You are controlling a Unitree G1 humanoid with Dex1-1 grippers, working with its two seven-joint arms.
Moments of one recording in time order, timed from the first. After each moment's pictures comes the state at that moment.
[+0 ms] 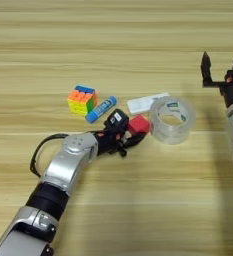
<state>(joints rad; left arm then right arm) -0.32 0.17 -0.25 0.36 -0.10 0.21 -0.68 -0.42 -0.16 -0.17 0.33 0.11 -0.21 0.07</state>
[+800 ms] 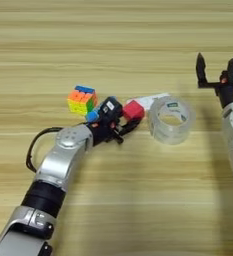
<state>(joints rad) -0.32 0.17 -0.17 0.28 -0.12 0.19 -0.64 -0.42 -0.15 -0.14 0.33 0.11 -0.20 0.09</state>
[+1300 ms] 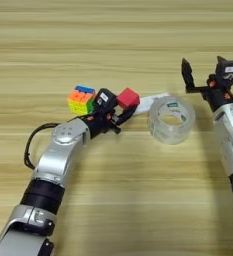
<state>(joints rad) -0.33 0.15 -0.12 0.27 -0.13 0.14 -0.59 -0.40 -0.10 -0.11 0.27 0.21 -0.09 0.20</state>
